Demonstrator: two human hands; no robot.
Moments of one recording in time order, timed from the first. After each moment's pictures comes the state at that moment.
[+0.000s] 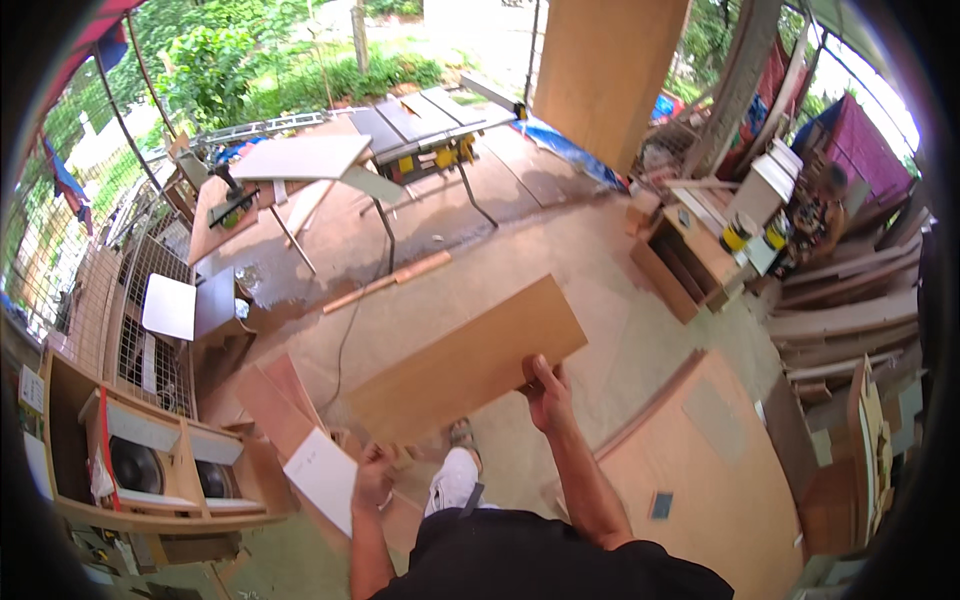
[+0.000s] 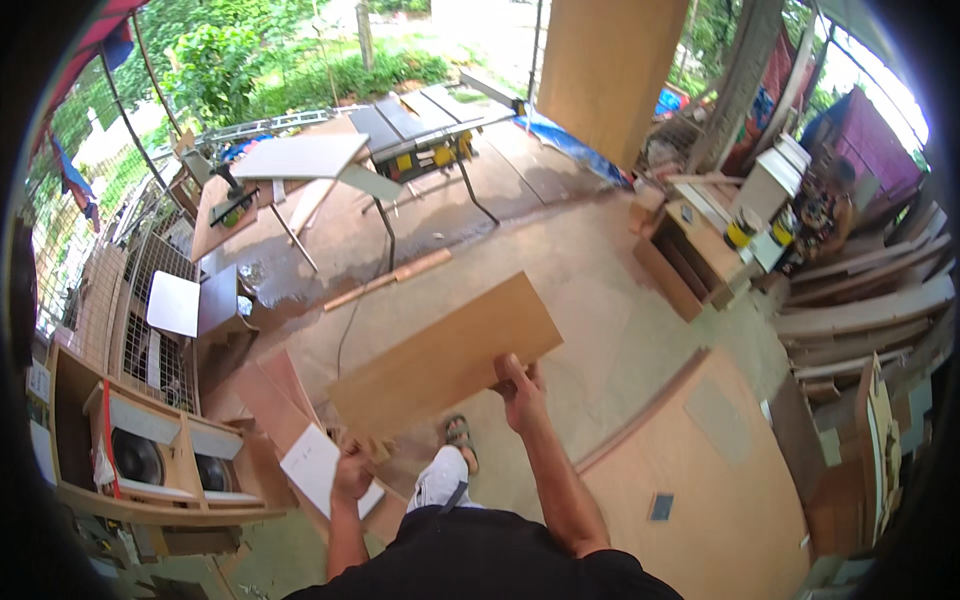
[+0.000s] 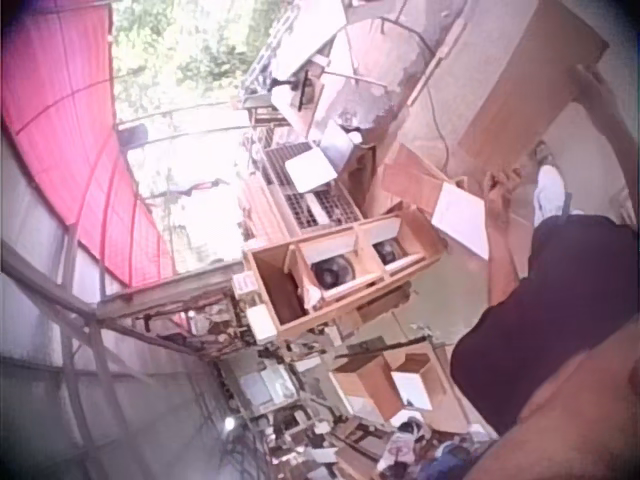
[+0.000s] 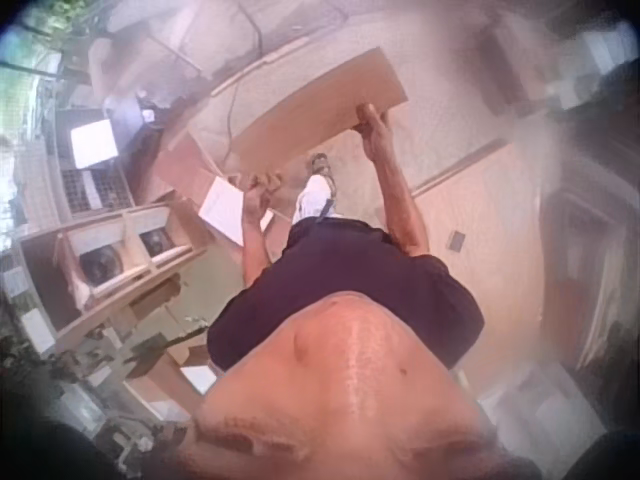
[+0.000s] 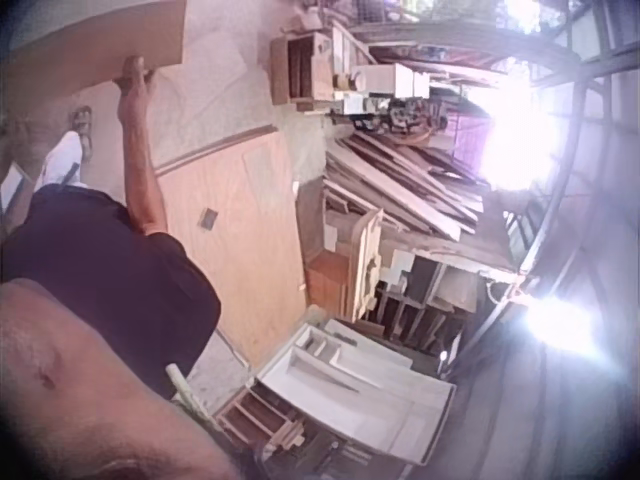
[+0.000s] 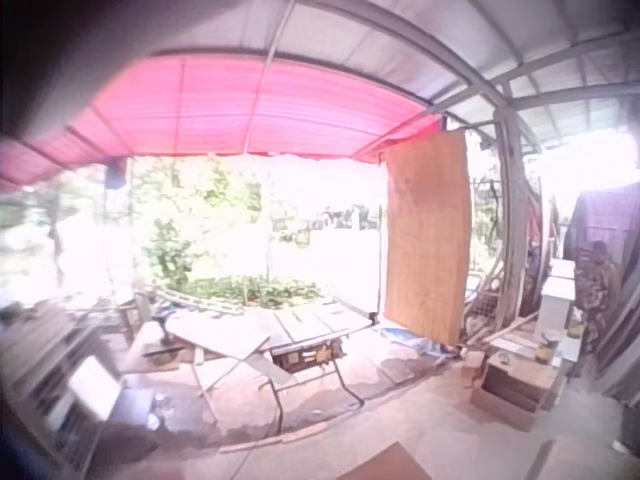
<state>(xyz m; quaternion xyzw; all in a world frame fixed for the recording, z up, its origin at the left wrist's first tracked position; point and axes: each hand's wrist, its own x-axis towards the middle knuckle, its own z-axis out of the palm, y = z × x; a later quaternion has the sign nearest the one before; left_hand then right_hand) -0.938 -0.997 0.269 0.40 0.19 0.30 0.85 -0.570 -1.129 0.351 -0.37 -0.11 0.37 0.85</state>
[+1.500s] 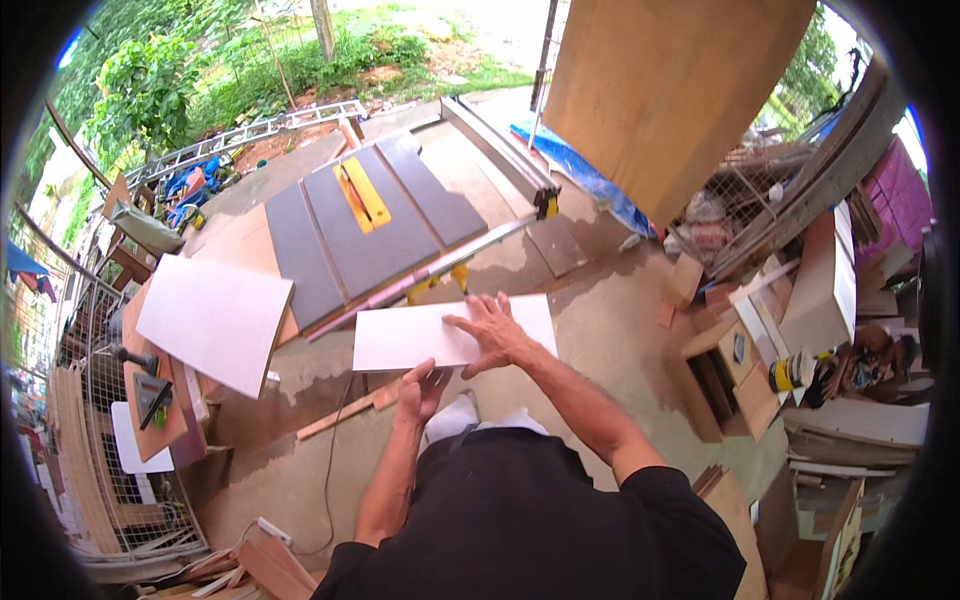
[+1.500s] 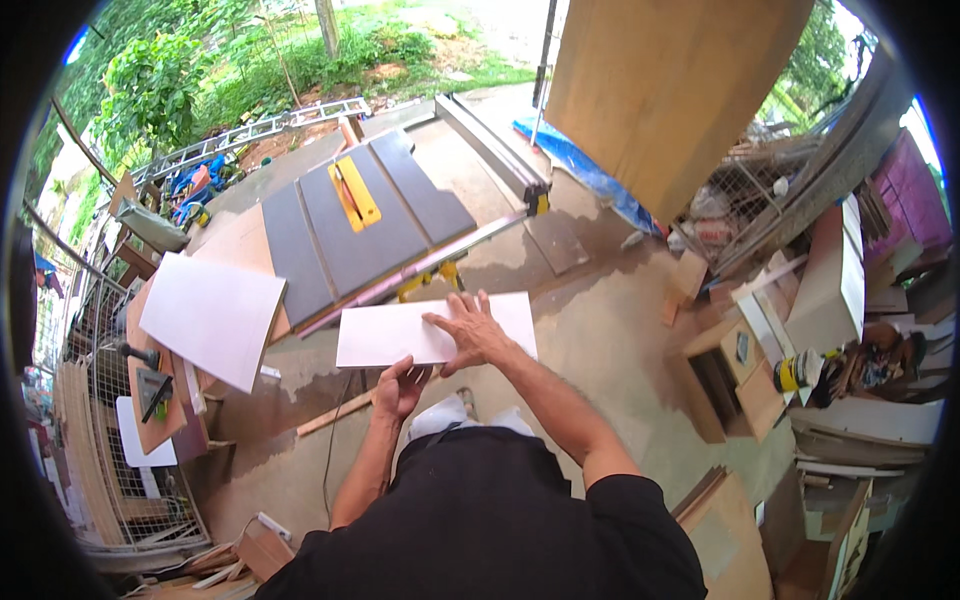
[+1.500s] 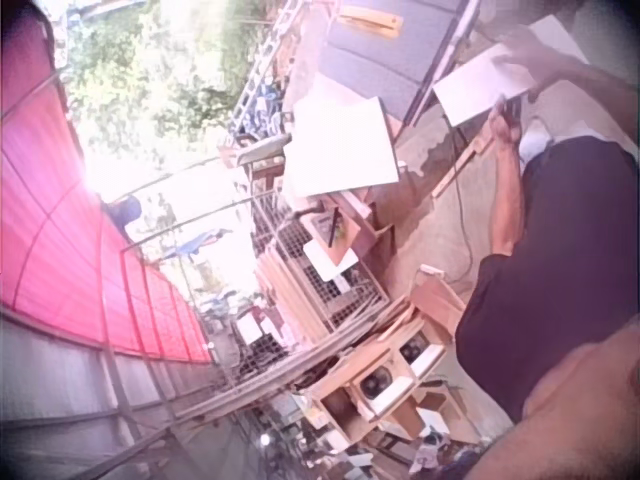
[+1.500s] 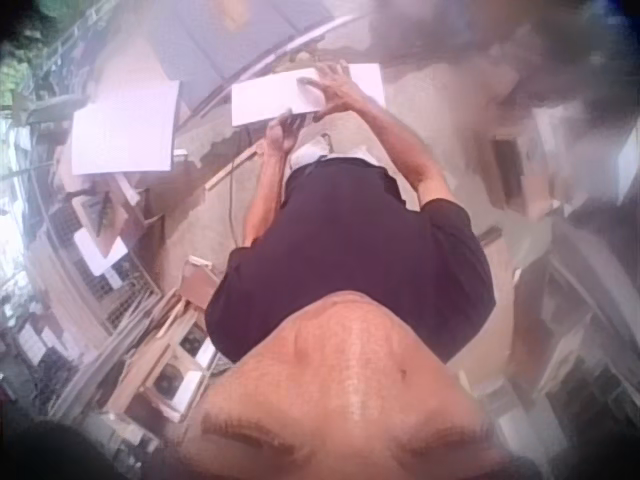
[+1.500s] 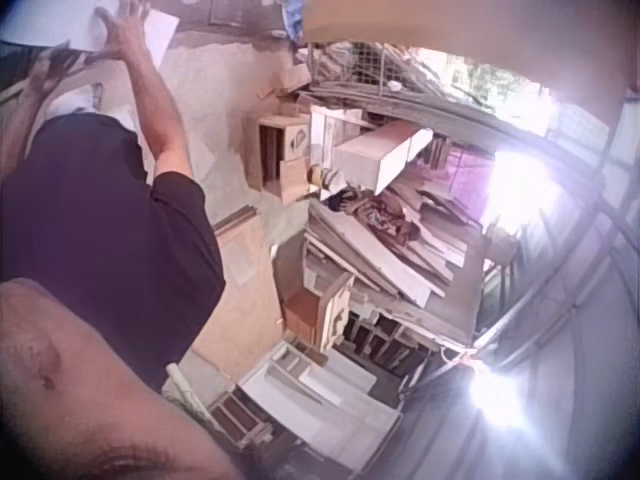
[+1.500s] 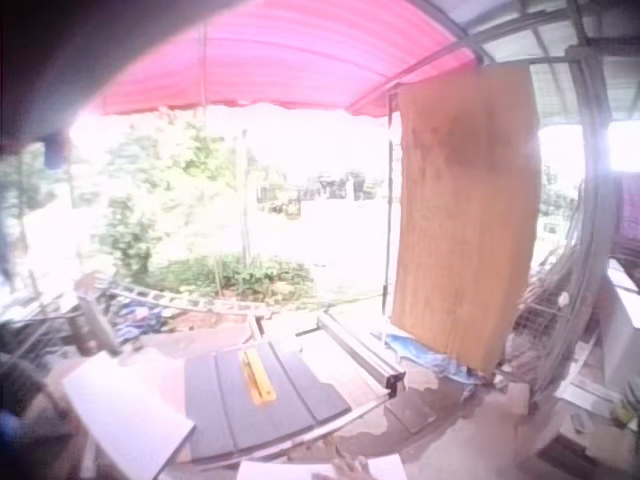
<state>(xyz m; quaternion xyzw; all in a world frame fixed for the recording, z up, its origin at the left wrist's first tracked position) -0.075 -0.236 0.242 0.14 0.33 0.28 0.89 0.169 -0.314 0.337 -0.70 -0.70 0.10 0.10</state>
